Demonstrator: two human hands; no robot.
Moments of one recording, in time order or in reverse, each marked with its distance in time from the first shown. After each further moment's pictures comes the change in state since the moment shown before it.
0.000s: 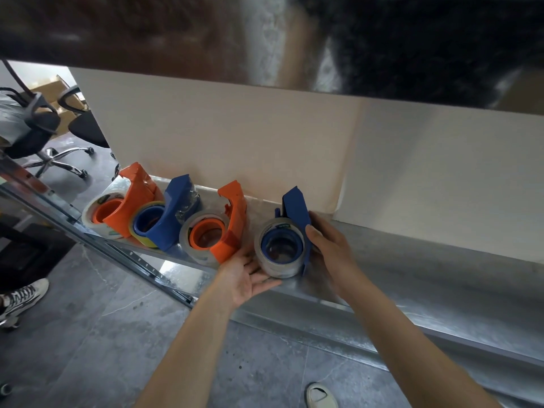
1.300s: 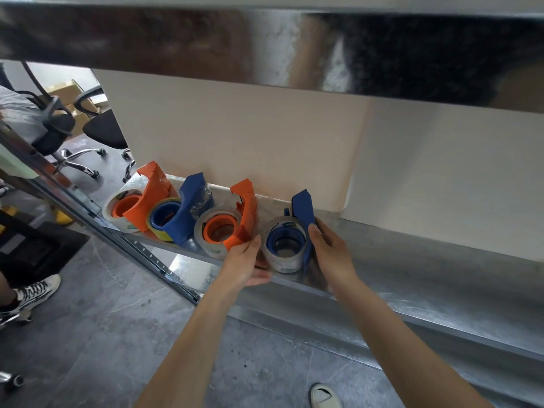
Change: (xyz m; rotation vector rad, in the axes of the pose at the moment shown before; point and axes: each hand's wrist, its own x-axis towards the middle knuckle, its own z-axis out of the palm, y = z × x) left_hand -0.021 0.009 -0.004 0.502 0.170 0.202; right_hand -0.016 0.003 0.019 -0.301 0.156 -0.008
